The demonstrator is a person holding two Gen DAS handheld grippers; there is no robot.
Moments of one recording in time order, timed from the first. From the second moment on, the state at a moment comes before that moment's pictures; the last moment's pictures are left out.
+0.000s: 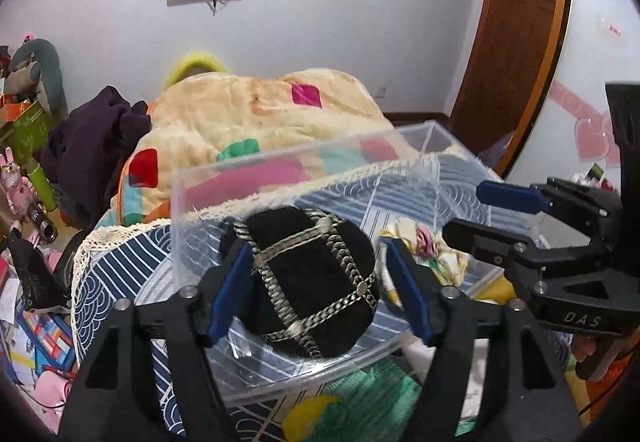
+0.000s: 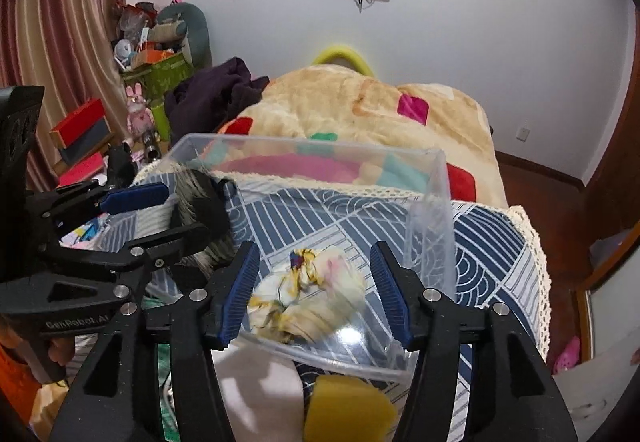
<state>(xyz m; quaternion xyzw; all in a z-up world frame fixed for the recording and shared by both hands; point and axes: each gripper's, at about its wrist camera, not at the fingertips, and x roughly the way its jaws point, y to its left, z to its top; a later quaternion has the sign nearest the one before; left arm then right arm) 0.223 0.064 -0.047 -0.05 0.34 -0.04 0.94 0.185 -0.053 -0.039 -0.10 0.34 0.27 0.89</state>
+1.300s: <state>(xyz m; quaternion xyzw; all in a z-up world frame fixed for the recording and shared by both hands) 0.124 0.044 -0.093 -0.07 0.34 -0.07 0.94 0.135 -0.118 -0.083 -0.05 0.33 0.24 0.91</state>
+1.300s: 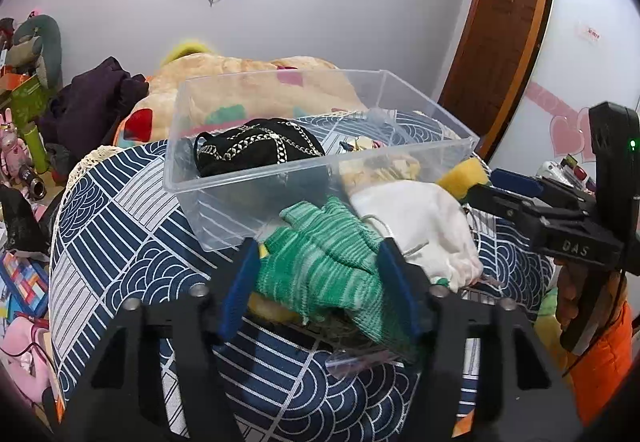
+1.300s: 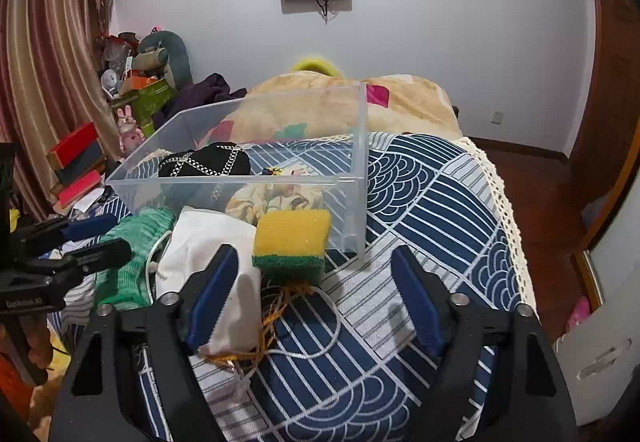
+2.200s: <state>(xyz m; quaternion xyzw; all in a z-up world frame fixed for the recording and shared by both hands) 0.081 0.053 -0.021 -0.06 0.23 -0.07 0.97 0.096 -0.120 -0.020 -0.04 0.23 0.27 0.93</state>
